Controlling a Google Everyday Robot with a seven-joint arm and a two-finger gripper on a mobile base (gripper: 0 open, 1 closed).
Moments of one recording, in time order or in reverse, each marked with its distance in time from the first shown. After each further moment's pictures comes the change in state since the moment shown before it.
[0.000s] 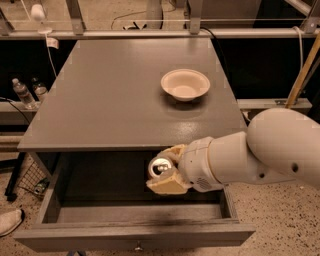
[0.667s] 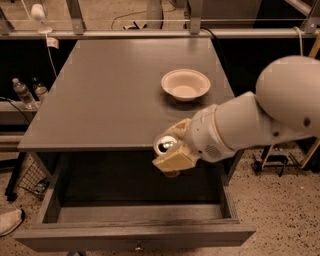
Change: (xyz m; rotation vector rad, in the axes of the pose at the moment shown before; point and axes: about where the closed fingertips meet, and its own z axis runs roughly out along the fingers) arm -0.032 -0.026 -0.037 -0.023 0.070 -0.038
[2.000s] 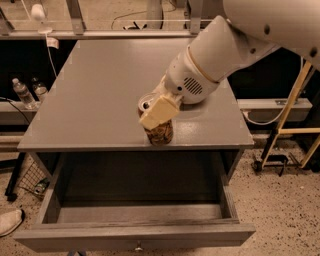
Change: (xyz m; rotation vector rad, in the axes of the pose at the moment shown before) arm -0.075 -0.043 -0.015 -0.112 0.113 0.005
